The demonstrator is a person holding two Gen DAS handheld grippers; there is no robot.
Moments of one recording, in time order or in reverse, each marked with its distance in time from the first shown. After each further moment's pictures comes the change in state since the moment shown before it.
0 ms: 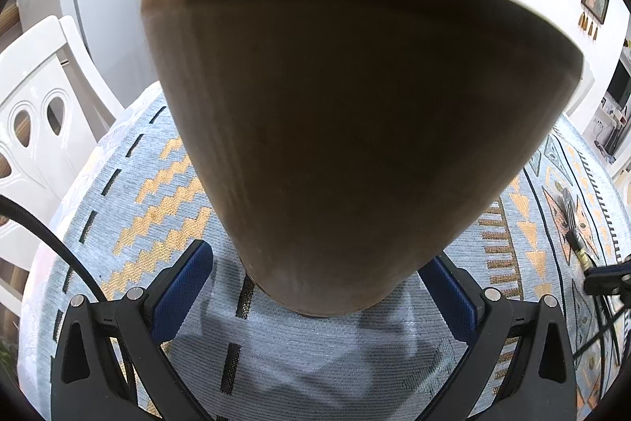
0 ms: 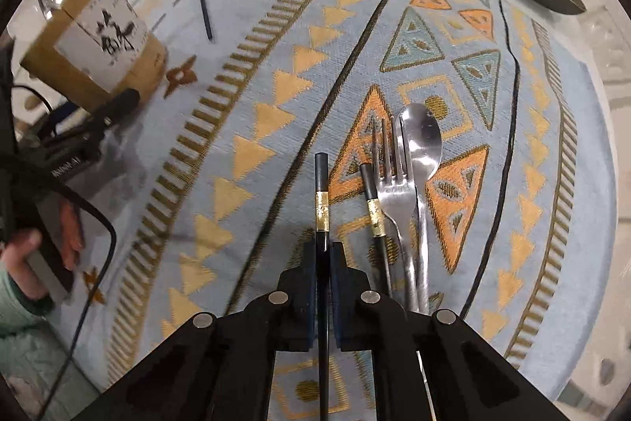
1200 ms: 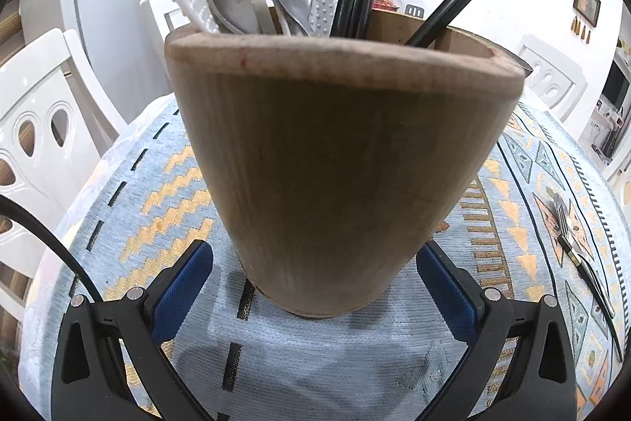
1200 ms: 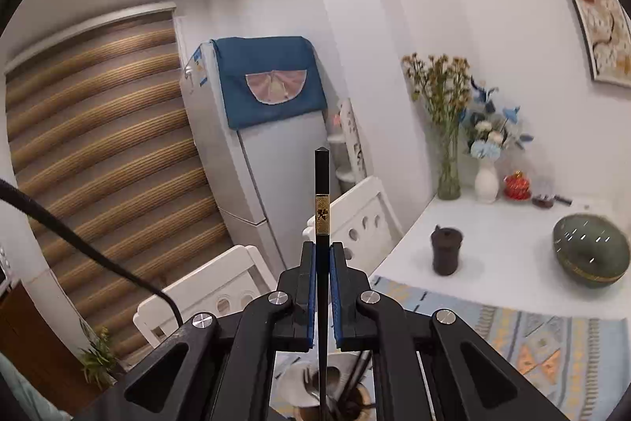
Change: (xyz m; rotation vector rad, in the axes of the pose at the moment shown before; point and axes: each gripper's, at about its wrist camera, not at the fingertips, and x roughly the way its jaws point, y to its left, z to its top) left arm -0.023 -0.005 -0.008 0.007 -0.063 -0.006; right arm -0.233 0.134 0.126 -0.102 -0.928 0.358
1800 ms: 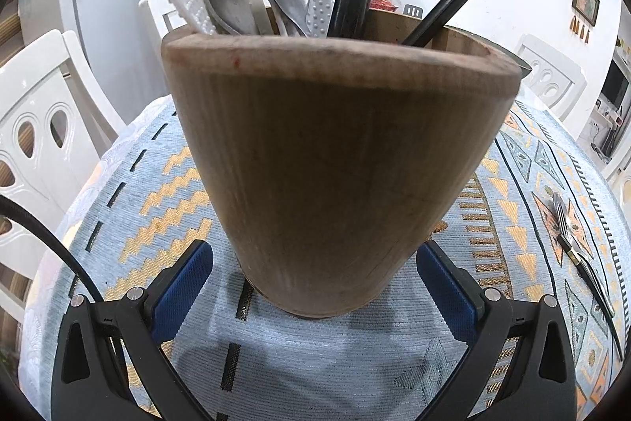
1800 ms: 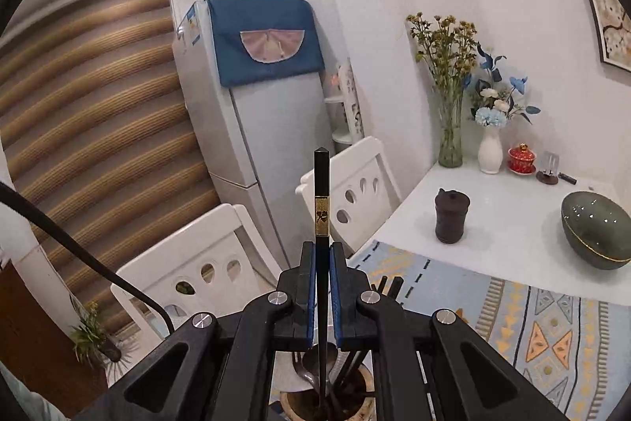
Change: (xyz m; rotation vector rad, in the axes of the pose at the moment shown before) left arm -0.002 -0.003 0.002 -0.001 0.001 0.000; right arm 0.038 -0.001 -0.039 -0.051 0.117 -0.039
